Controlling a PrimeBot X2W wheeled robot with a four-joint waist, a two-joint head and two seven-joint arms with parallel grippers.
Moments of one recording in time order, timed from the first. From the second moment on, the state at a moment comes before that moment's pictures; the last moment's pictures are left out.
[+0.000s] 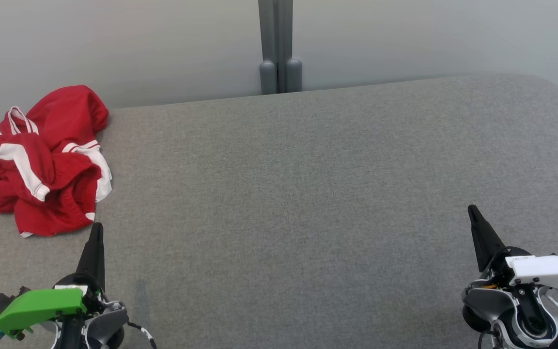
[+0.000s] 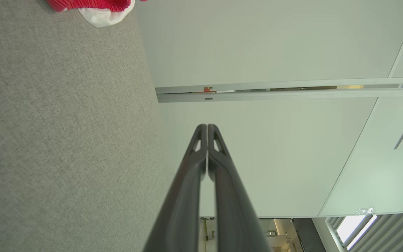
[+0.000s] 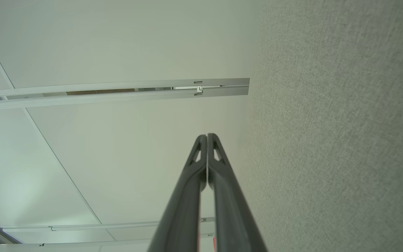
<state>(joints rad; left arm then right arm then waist) -0.10 0.05 0.11 0.24 -1.61 -0.13 0.11 -0.11 -0.05 -0.11 0.25 1.61 0.13 0.11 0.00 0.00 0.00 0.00</state>
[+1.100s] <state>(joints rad) -0.06 0.04 0.08 0.28 -1.60 -0.13 0.07 -0.06 -0.04 -0.09 0.29 1.59 0.13 0.08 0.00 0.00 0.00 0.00</state>
